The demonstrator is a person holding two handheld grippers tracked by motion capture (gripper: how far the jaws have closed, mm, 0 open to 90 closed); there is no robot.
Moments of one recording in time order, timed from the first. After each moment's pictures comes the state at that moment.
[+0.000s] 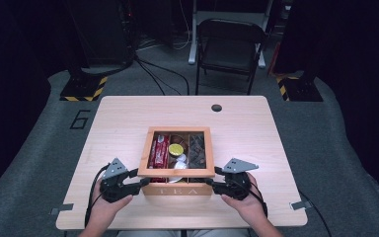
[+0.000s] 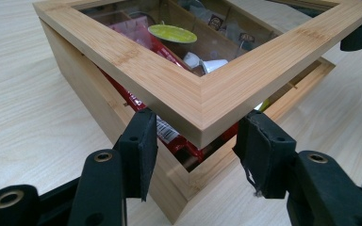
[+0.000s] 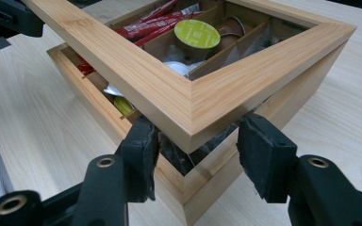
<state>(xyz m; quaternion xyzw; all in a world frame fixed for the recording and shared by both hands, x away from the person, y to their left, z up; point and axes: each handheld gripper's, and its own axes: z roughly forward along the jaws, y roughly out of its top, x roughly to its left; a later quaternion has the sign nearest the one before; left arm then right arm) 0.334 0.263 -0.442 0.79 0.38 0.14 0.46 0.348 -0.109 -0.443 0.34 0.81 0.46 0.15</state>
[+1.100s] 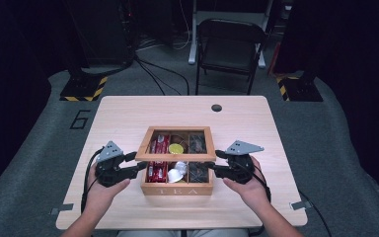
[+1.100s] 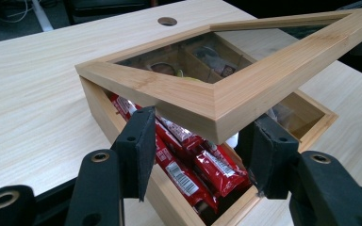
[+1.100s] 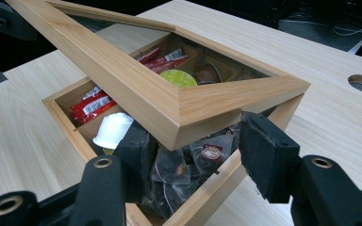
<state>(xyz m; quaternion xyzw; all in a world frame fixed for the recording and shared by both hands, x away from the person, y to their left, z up) 0.354 0.264 -0.394 0.77 0.39 0.17 0.47 0.371 -0.111 -0.396 0.34 0.80 0.47 0.17</state>
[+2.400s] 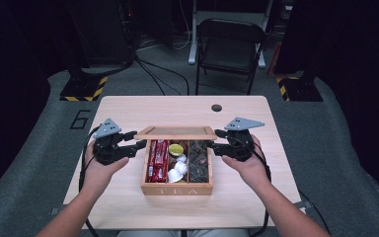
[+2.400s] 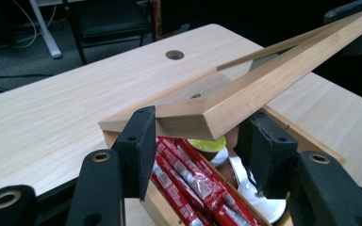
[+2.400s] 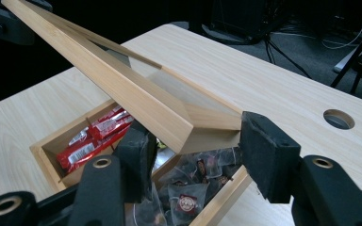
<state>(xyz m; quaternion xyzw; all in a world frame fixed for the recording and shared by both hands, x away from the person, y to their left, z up) 0.390 0.264 -0.348 0.77 0.38 0.19 0.49 0.408 -0.106 -0.348 0.34 0.79 0.48 0.18</state>
